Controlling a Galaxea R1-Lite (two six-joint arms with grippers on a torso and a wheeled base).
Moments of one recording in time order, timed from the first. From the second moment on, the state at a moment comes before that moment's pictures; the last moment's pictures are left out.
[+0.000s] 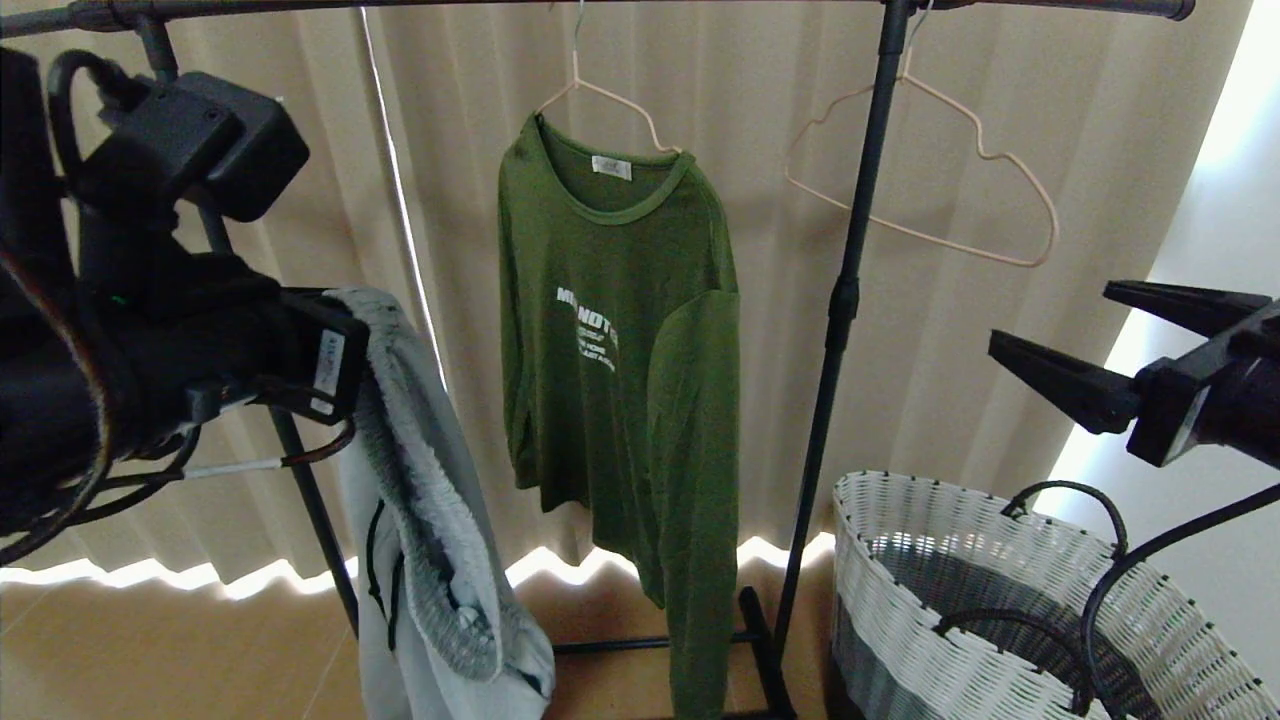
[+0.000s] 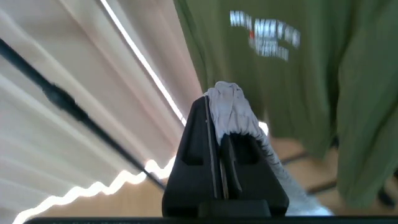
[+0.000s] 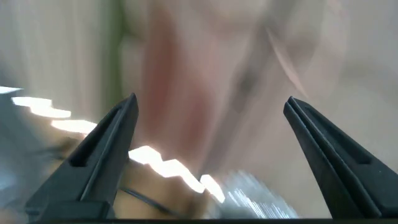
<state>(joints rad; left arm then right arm) -0.58 1.32 -1.00 -0.06 0.49 0.27 0.35 1.20 -0.67 -0.46 -0.05 -0.16</state>
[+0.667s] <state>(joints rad) -0.51 1.14 -0.80 -0.10 0.34 0.26 0.21 1.04 -0.47 -0.49 -0.14 -0.17</state>
